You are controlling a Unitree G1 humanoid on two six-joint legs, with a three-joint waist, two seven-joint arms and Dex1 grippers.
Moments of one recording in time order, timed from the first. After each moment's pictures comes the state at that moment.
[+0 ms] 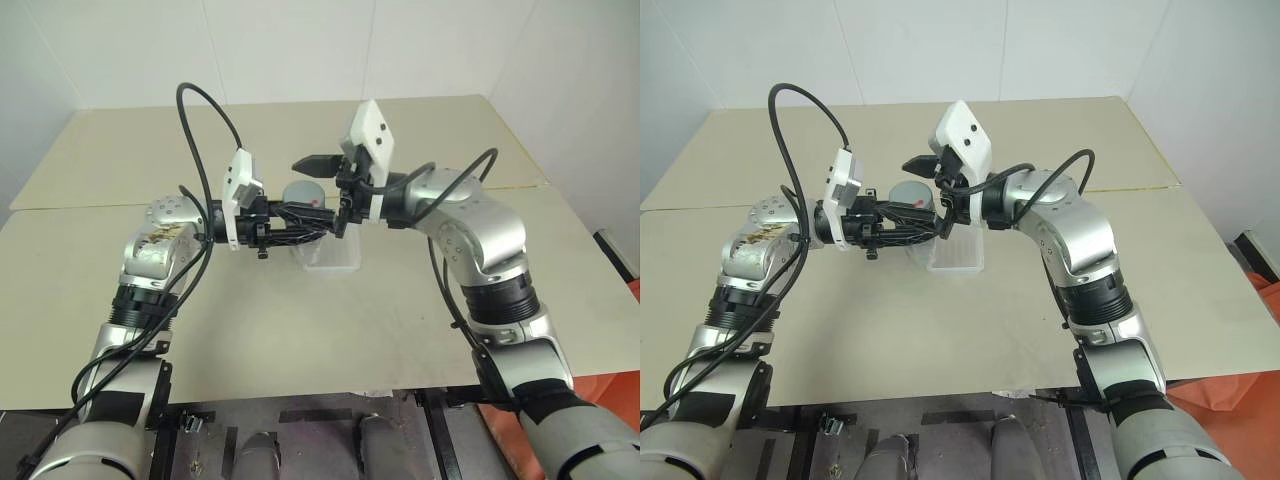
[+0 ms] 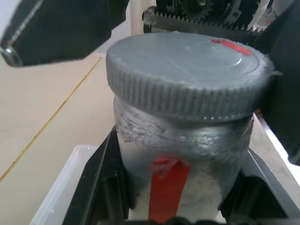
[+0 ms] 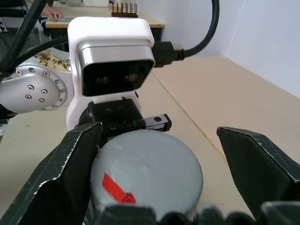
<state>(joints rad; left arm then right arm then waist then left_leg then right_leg) -0.82 0.52 -0.06 0.25 -0.44 0.38 -1.30 -0.98 -0.35 0.18 -0.02 0.41 0.64 0.85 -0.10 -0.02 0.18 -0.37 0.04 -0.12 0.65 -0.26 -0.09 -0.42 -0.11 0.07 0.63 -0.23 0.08</state>
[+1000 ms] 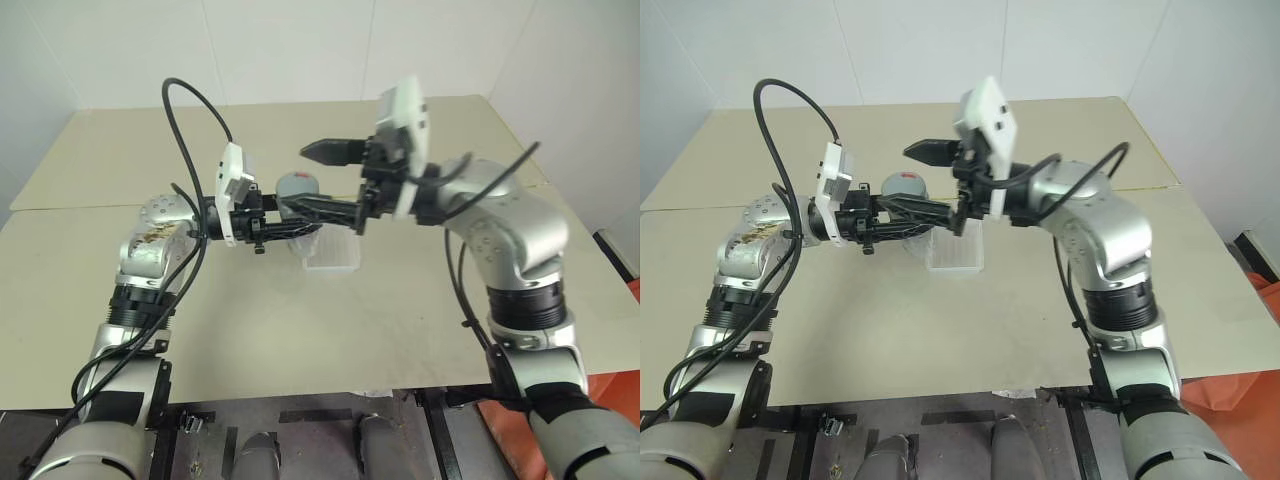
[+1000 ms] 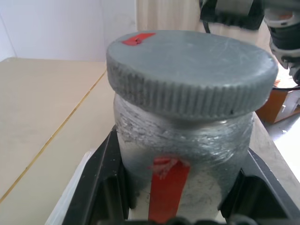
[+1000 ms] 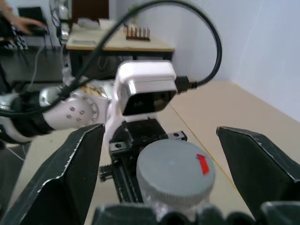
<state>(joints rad) -0.83 0.51 -0.03 0.26 -0.45 0.35 -1.29 -0.96 -0.37 0.14 -0.14 0.49 0.69 0.84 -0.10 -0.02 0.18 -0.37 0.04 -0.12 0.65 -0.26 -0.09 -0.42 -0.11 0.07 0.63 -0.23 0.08</state>
